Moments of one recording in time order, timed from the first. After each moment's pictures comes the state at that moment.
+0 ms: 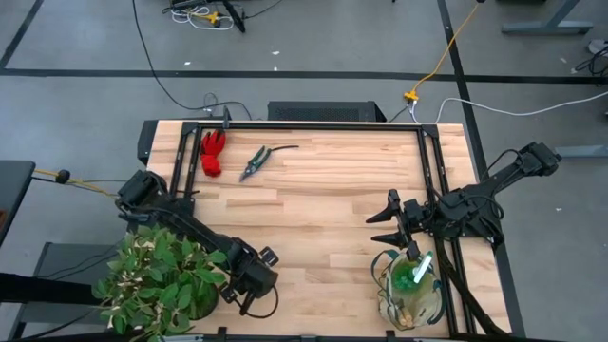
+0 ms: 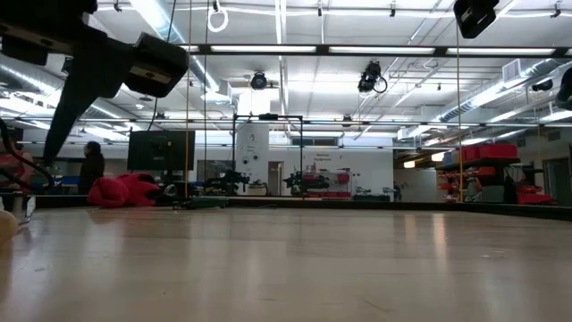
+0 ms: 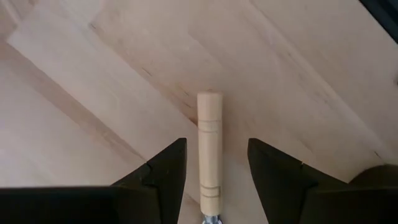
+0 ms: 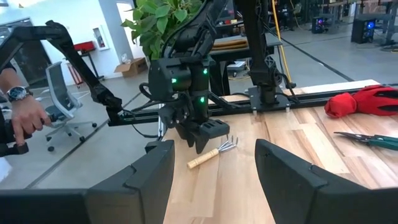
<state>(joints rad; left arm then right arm) -0.57 1.77 1.20 -0.72 0.08 0.25 0.52 0.77 0.47 0.24 0.31 0.21</state>
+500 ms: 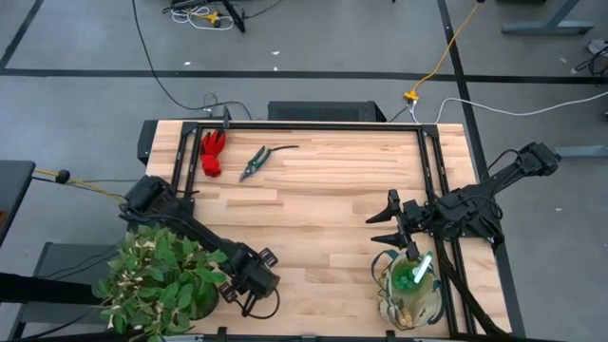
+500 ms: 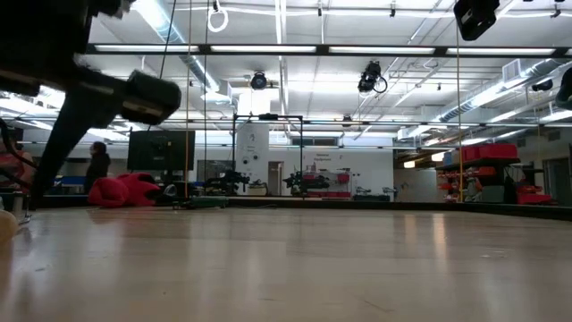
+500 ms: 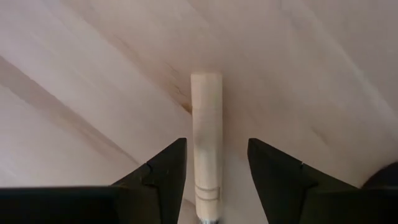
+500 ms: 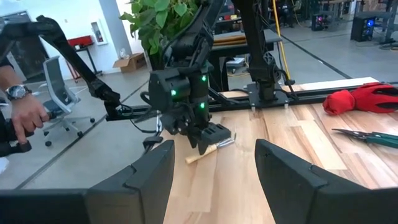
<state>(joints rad) -0.58 1.84 1.20 -0.73 0.07 0.25 0.52 0.77 0.47 0.22 0.31 0.20</state>
